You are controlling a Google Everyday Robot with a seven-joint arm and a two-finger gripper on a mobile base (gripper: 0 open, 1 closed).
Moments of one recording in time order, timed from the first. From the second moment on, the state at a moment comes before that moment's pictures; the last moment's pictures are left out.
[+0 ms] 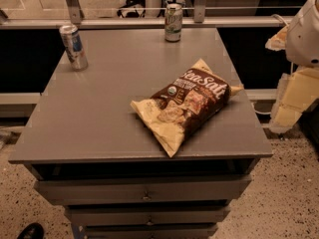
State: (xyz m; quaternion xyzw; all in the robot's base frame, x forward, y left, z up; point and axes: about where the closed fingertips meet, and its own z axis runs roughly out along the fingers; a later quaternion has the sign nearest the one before) arm 0.438 -0.217 0.976 -0.60 0.78 -0.03 0.16
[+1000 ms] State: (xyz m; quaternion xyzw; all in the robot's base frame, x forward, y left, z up) arm 0.539 -0.190 0.969 -0.59 0.77 -0.01 0.26
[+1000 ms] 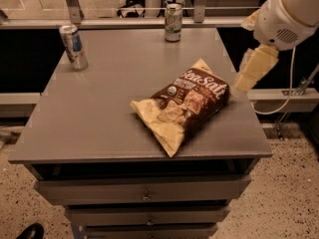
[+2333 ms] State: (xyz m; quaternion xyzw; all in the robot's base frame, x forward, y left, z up) arm 0.656 -0.113 0.988 -0.48 0.74 0.09 0.45
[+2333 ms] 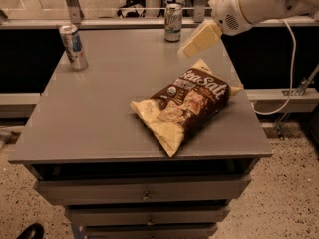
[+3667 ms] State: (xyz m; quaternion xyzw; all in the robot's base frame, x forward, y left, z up) arm 0.811 -0.090 0.923 -0.32 0.75 0.13 0.56
